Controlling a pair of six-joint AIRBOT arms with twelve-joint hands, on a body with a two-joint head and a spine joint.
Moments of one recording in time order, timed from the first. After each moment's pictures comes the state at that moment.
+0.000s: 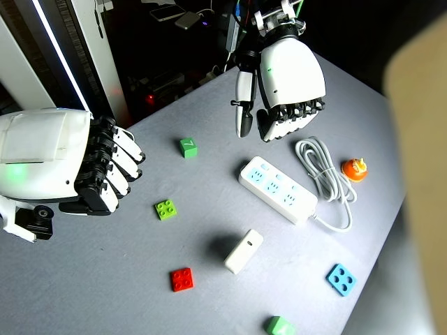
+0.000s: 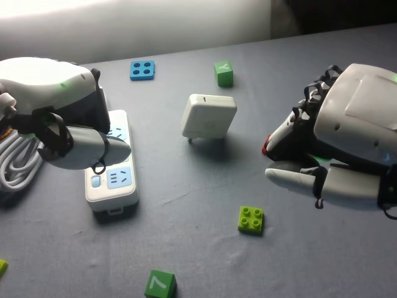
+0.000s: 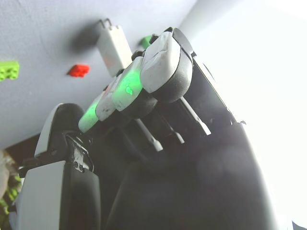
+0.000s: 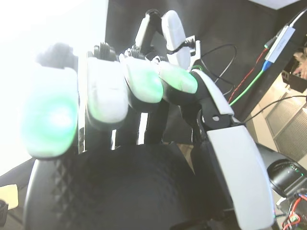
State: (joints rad) left arm 0.25 -0.72 0.76 -1.53 -0.35 2.40; right arm -0.54 -0.87 0.84 -0.24 0.73 -0.87
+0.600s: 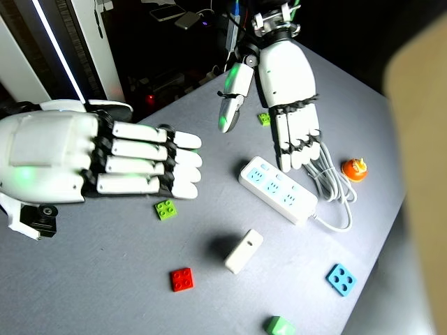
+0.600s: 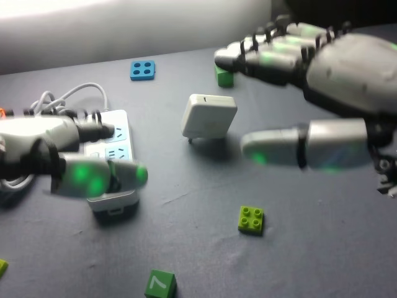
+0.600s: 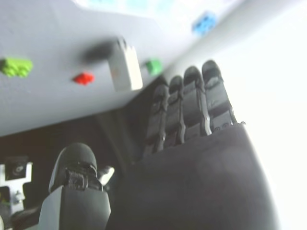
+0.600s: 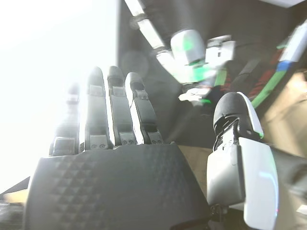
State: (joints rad) left arm 0.34 -0.67 0.65 -1.80 -0.48 2.40; right arm -0.38 -0.88 0.83 -0.04 0.53 -0.83
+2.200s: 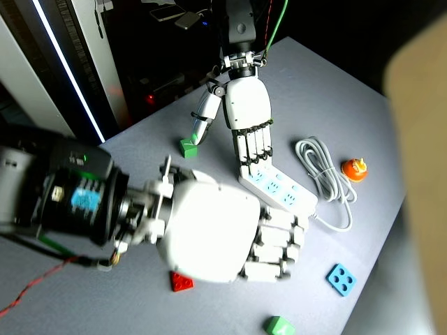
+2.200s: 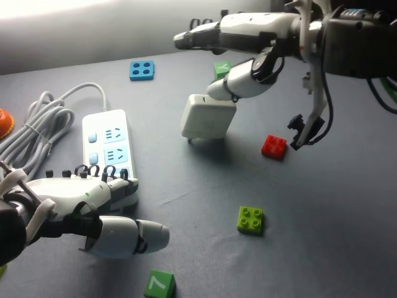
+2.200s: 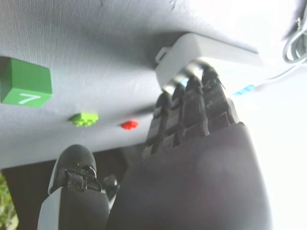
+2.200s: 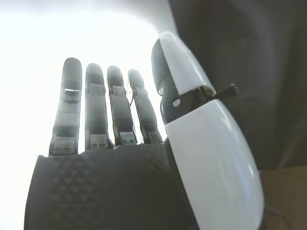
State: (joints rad) left arm 0.56 -0.84 0.69 -1.65 -0.52 2.19; right arm -0.14 -1.36 1.40 0.40 -0.04 -0.87
